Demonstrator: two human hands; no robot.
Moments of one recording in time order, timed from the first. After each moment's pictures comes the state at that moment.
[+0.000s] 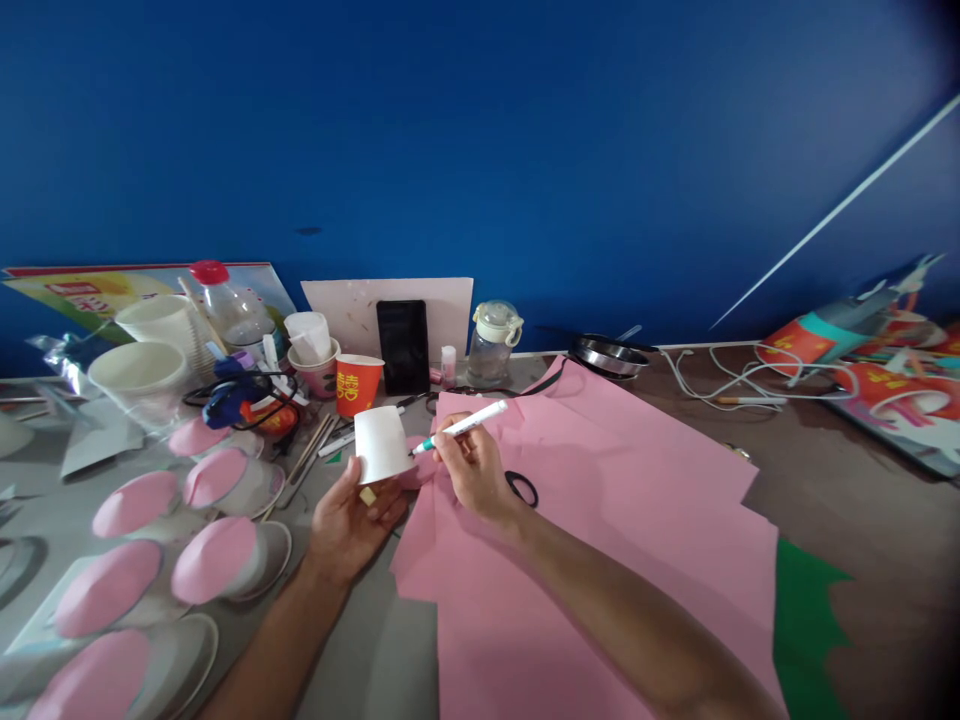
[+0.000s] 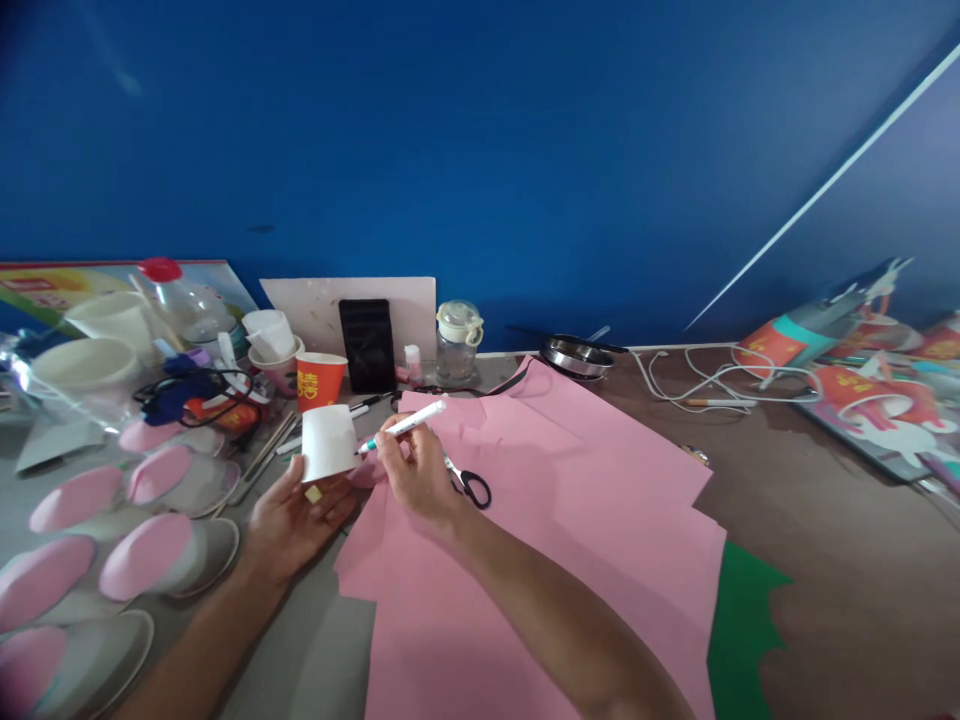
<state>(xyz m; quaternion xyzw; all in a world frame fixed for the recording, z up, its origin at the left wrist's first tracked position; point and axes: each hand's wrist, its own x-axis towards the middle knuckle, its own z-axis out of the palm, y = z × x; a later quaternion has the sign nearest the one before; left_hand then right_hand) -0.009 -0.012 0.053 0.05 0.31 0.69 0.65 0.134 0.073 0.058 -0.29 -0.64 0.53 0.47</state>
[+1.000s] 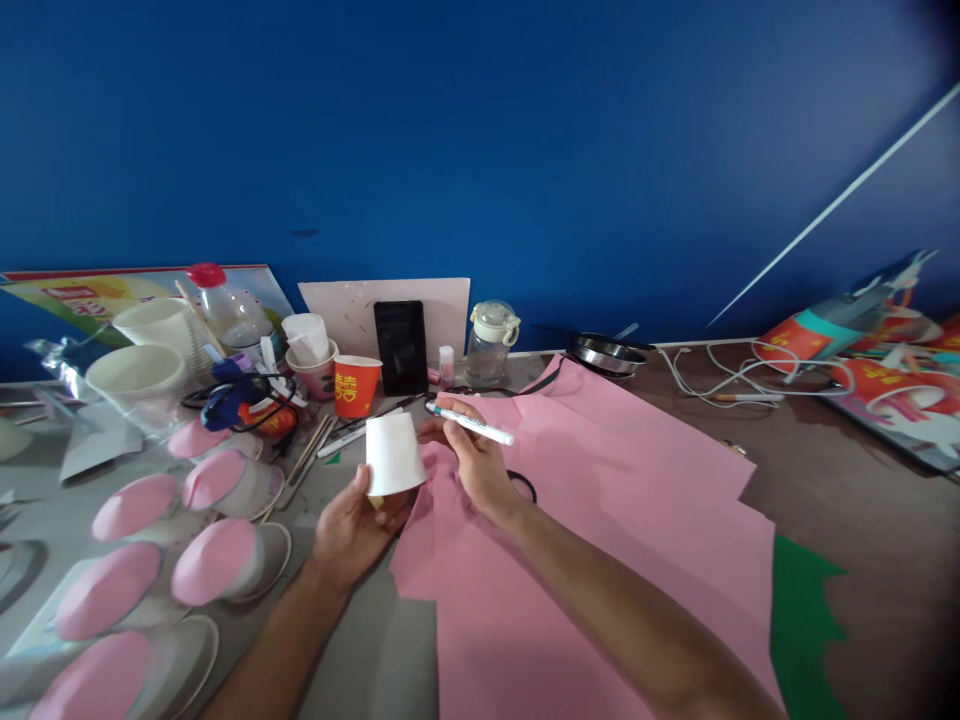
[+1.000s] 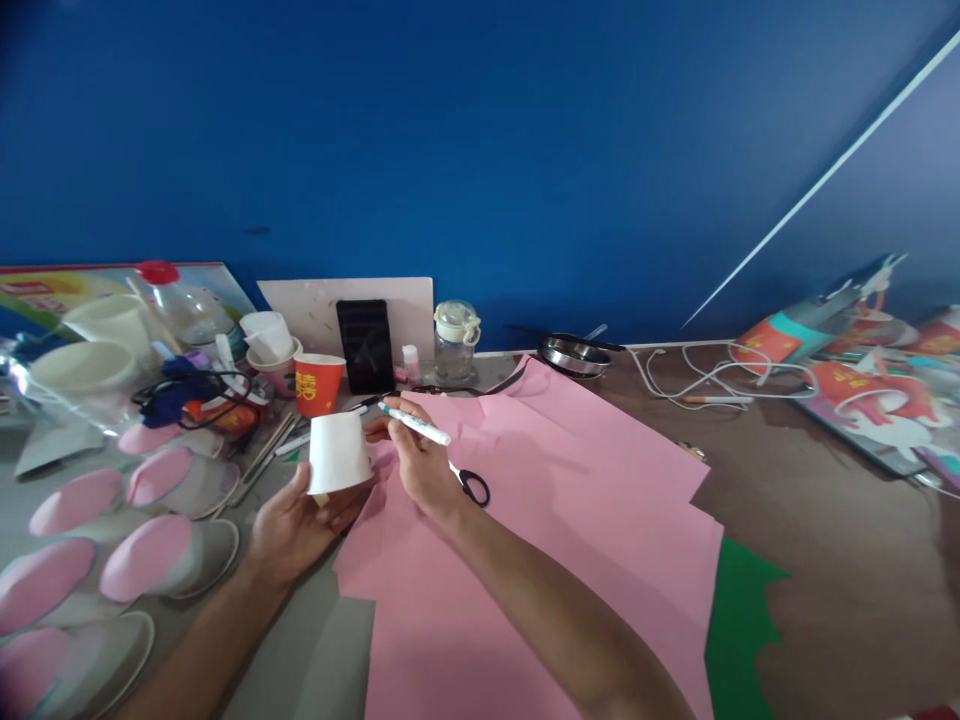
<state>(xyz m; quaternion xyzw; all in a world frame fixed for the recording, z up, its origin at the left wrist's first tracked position) -0.005 -0.015 0.050 0.11 0.31 0.65 0.69 0.131 0.080 0.051 -0.23 -0.52 0.66 0.49</state>
